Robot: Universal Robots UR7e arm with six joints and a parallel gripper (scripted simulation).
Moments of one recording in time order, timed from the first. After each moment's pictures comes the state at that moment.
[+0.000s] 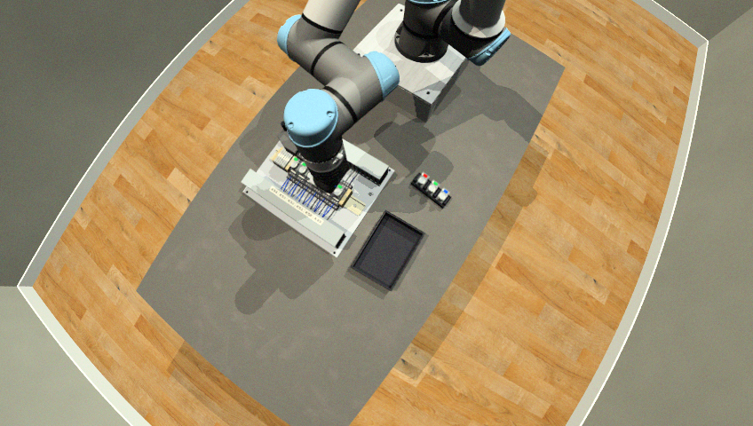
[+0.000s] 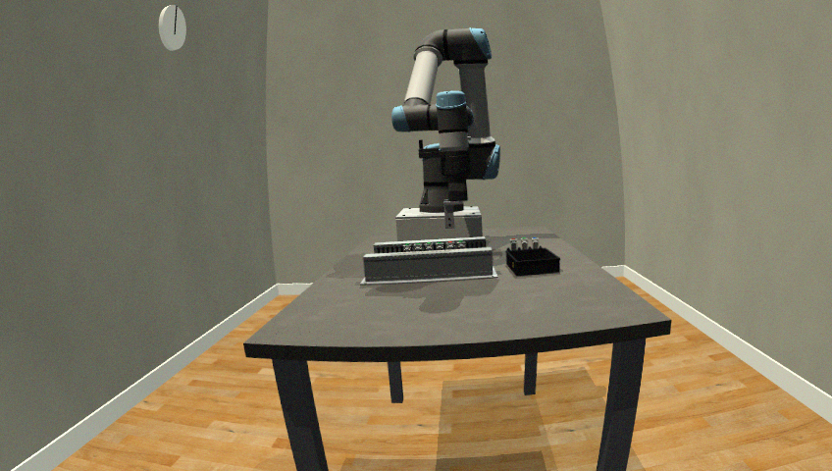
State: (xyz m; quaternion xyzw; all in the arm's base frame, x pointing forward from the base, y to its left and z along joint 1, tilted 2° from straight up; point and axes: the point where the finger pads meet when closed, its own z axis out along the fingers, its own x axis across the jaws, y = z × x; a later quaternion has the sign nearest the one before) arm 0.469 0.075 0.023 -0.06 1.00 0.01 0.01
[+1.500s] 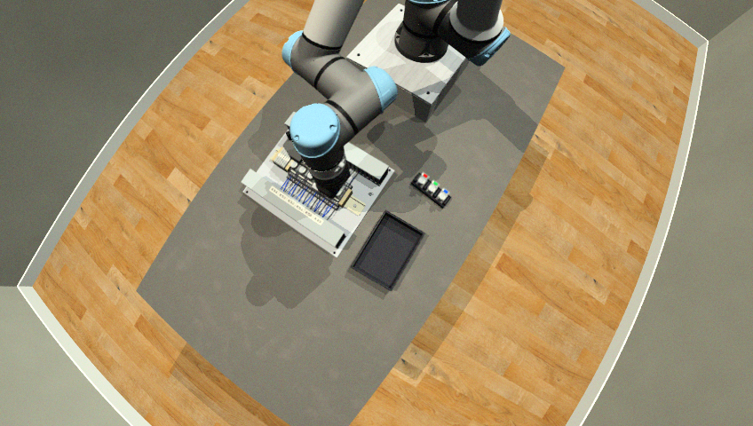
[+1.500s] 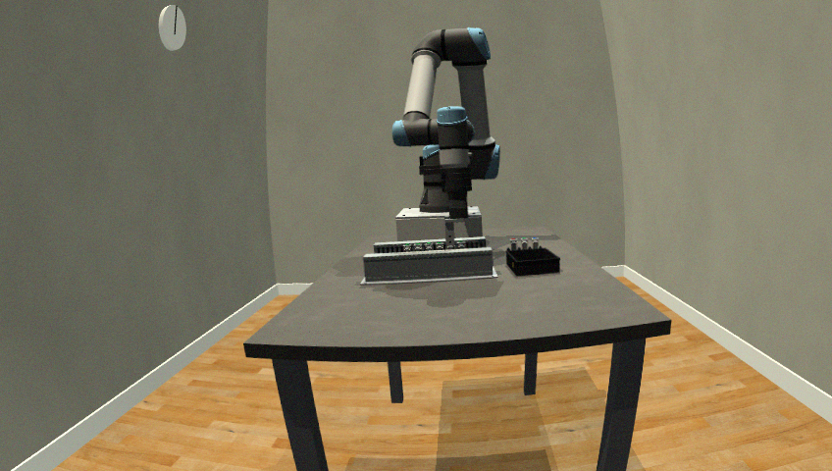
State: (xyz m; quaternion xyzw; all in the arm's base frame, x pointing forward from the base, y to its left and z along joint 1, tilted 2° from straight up) arm 0.470 0.075 -0.019 -0.06 1.00 0.01 0.01
